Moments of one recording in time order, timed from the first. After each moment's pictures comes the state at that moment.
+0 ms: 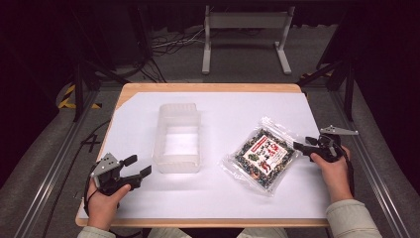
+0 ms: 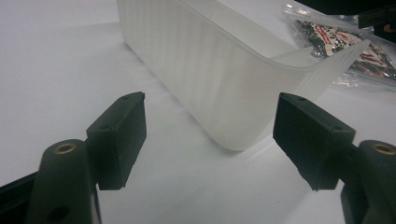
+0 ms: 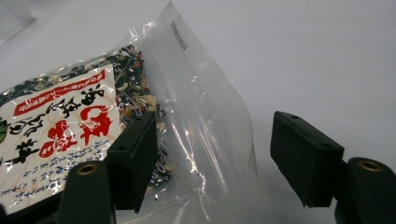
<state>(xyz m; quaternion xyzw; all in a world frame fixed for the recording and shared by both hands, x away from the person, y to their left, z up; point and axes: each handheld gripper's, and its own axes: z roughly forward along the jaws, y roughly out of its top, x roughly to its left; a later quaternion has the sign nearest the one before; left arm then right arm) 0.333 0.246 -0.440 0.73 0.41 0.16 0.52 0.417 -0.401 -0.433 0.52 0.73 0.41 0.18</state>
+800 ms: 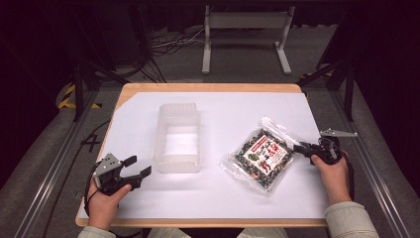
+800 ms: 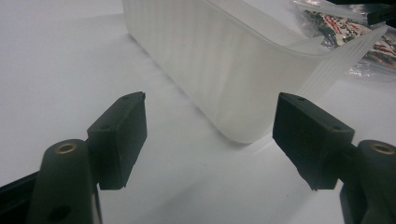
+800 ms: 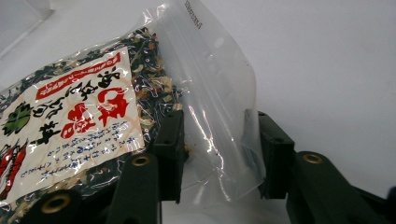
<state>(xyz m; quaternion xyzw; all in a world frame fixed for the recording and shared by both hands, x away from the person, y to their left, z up) 0.334 0.246 -0.442 0.74 0.41 0.16 0.51 0.412 -0.403 -0.438 0.52 0.73 0.42 0.14</state>
